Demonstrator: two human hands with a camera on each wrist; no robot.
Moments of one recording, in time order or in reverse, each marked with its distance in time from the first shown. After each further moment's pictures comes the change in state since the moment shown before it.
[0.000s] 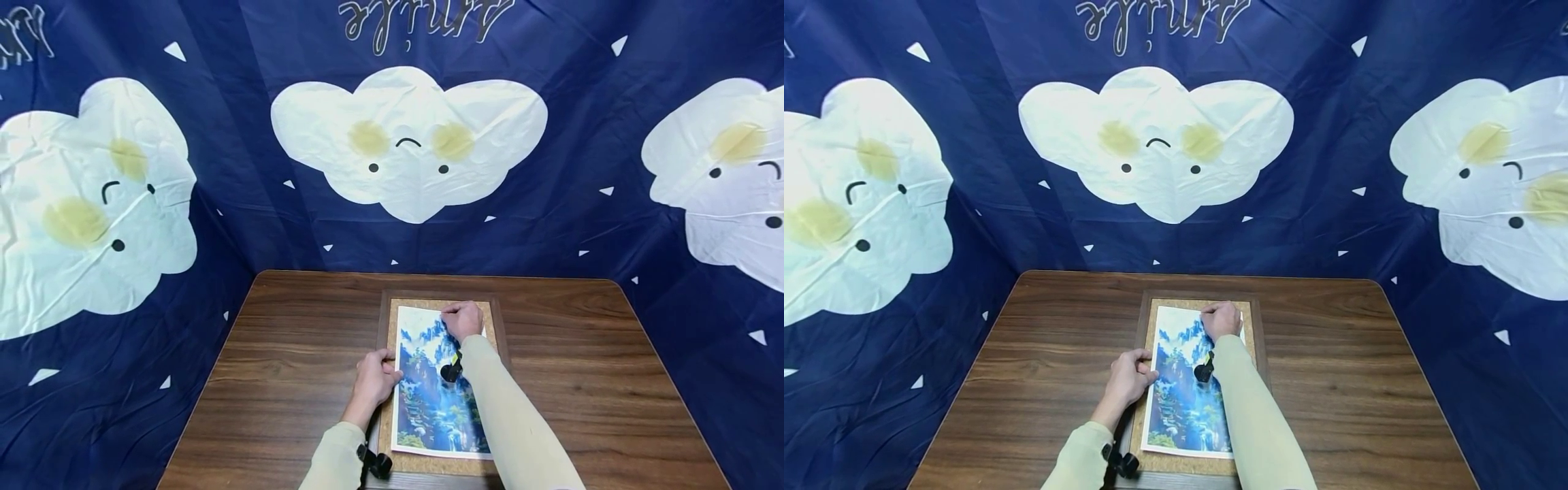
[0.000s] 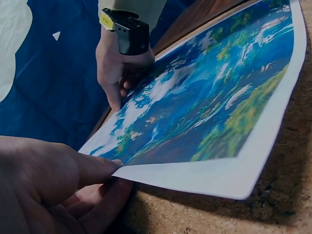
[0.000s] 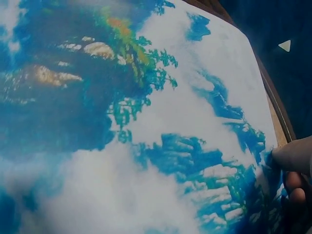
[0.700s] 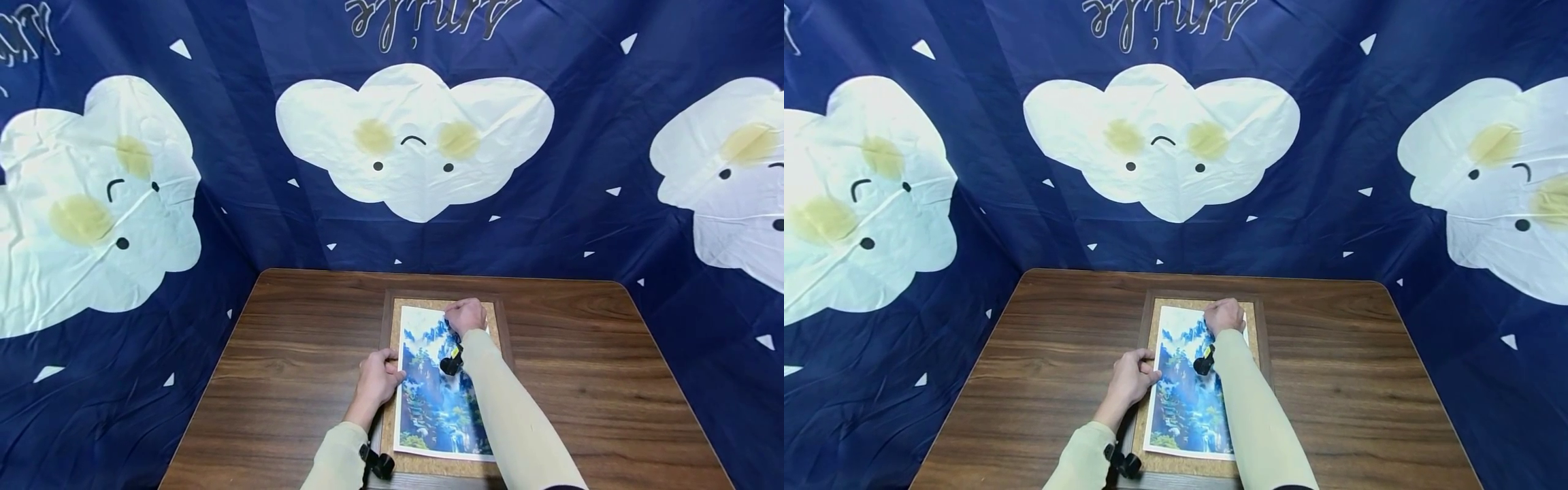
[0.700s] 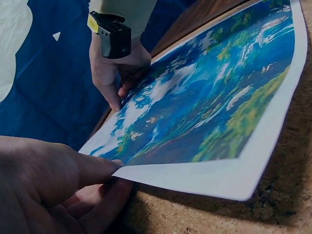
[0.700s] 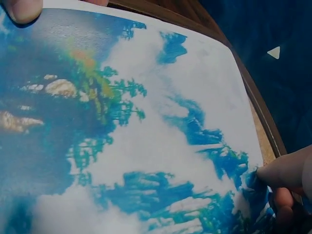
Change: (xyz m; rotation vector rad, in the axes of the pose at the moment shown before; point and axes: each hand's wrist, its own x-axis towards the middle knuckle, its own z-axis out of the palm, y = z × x) left_hand 0.001 -0.002 0.001 -0.017 -0.003 -0.014; right_hand 0.006 -0.010 -0.002 -0.003 -0.051 0.140
